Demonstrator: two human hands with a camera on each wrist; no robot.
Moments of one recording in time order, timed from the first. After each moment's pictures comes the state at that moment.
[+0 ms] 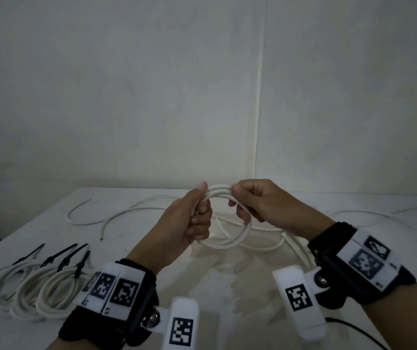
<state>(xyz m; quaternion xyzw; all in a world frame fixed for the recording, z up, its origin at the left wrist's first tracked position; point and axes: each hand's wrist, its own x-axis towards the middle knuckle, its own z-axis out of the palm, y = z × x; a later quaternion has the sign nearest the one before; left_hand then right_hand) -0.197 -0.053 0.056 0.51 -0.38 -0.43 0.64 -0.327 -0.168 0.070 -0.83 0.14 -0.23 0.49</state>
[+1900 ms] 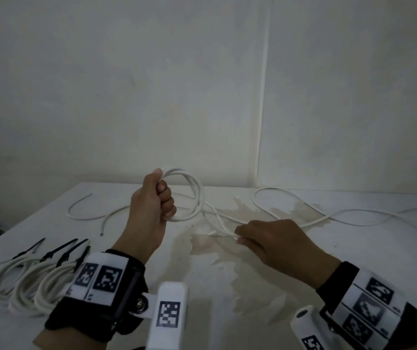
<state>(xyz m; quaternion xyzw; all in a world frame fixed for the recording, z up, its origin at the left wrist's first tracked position) -0.162 -0.058 0.055 0.48 -0.21 -0.27 0.81 -0.335 -0.188 -0.015 -0.93 0.05 -0.36 -0.10</state>
